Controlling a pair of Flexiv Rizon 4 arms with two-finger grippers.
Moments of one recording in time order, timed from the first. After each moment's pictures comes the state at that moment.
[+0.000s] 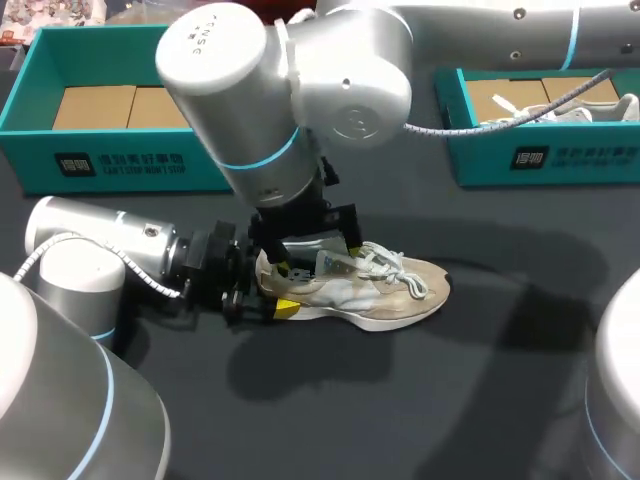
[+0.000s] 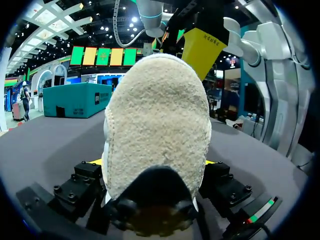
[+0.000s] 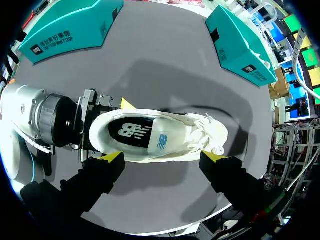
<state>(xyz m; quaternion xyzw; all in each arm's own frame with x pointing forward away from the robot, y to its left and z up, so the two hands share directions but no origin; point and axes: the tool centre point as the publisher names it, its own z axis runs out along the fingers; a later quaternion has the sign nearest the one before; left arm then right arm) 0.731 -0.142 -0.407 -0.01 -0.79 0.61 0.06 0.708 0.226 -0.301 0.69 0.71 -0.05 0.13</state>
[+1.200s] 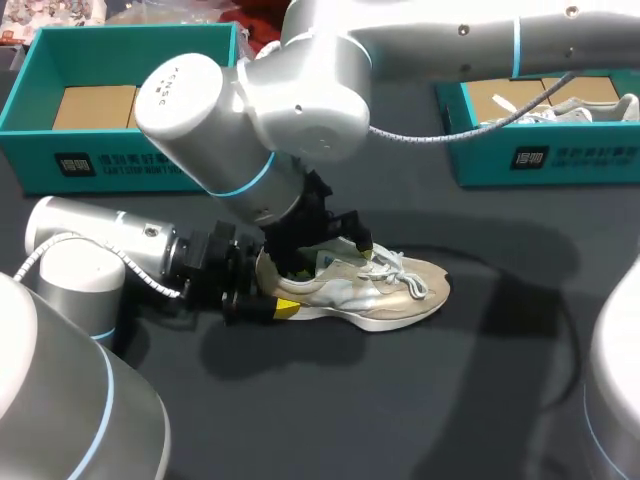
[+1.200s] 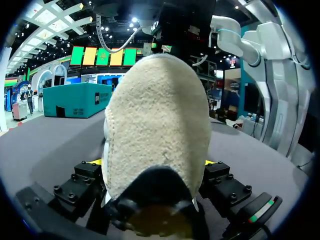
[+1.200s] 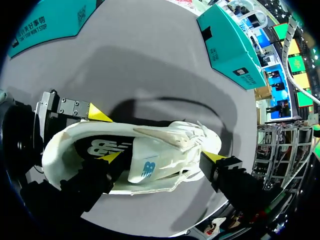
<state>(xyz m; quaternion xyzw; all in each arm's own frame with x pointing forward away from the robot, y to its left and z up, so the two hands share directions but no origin) 0.731 -0.142 -0.407 -0.01 -0.79 0.61 0.06 0.729 0.196 -0.343 0.68 0.70 -0.13 0.19</state>
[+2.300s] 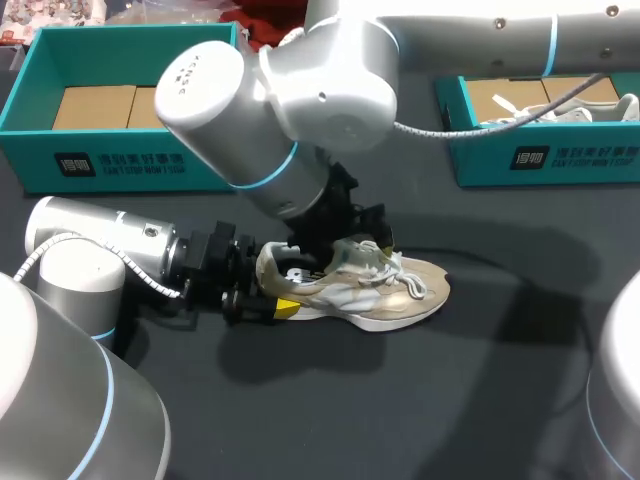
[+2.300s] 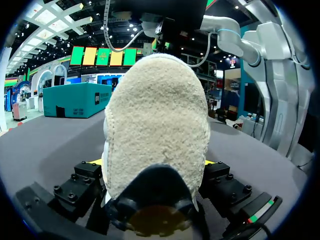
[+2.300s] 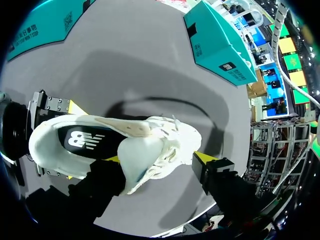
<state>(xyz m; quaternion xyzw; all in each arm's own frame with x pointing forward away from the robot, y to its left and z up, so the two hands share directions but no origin) 0.731 -0.142 -0.407 -0.01 -0.79 0.61 0.06 0.717 0.161 -0.318 0.68 0.69 -0.14 0.20</state>
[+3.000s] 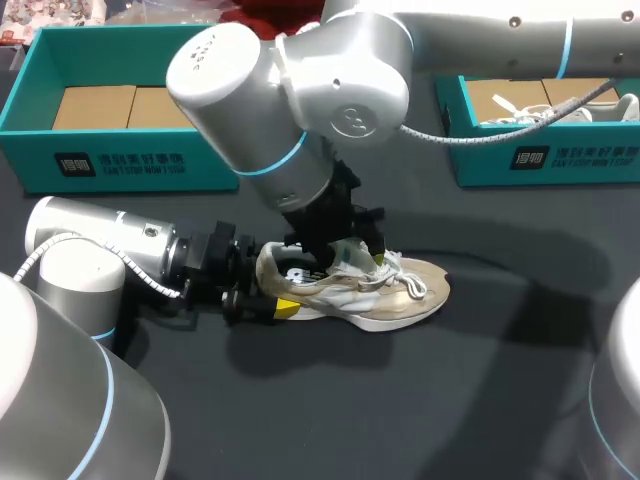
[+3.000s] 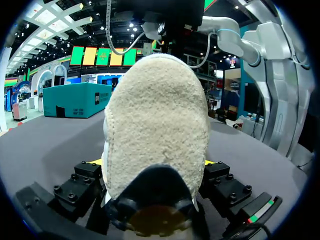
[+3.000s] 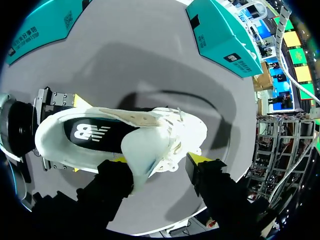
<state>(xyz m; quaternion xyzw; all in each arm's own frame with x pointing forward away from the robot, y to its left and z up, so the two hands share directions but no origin) 0.731 -0.142 -0.407 -0.01 -0.79 0.61 0.06 0.706 0.171 -0.317 0.70 0.69 -0.14 0.16</state>
